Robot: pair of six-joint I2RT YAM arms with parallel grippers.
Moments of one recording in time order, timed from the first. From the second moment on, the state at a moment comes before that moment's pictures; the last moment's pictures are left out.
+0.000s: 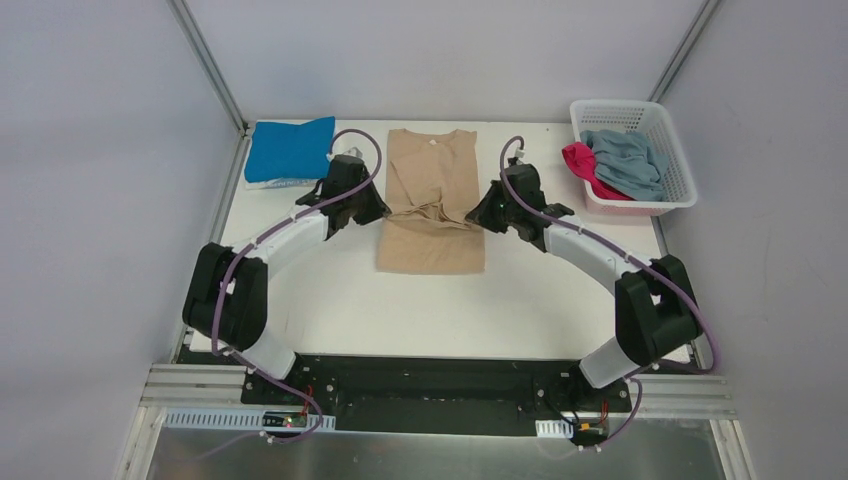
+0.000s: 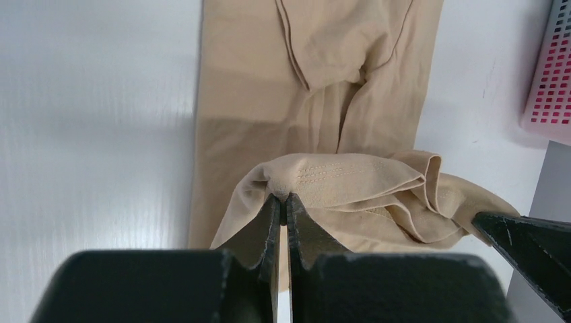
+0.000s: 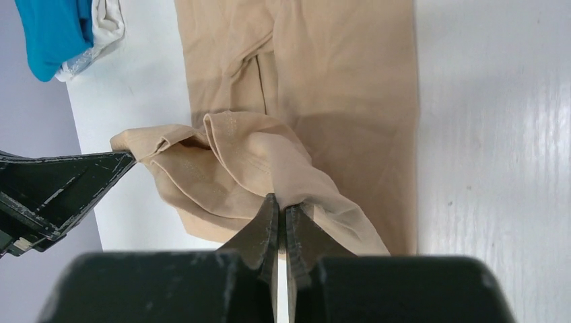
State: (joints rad) left arm -0.38 1.55 1.02 -0.18 0.05 -0.73; right arm 0.50 1.53 1.02 -0.18 -0.06 0.83
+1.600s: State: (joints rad) left arm -0.28 1.50 0.96 -0.24 0.16 -0.71; right arm 0.48 1.68 1.10 -0.13 -0.19 0.76
